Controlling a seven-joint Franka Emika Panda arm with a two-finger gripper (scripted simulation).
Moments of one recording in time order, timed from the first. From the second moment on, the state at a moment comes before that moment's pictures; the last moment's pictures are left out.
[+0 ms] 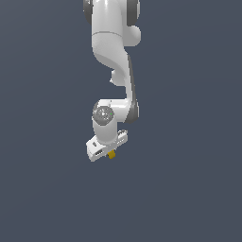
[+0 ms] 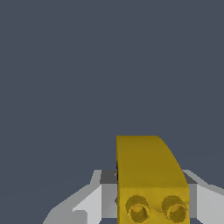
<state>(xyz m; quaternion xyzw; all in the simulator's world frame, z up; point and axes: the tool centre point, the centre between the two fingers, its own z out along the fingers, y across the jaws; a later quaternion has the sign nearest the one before) 0.038 -0.057 0.022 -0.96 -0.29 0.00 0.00</state>
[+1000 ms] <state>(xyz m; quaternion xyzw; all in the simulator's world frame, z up) 0.006 -0.087 0.086 -0.96 -0.29 0.00 0.00</state>
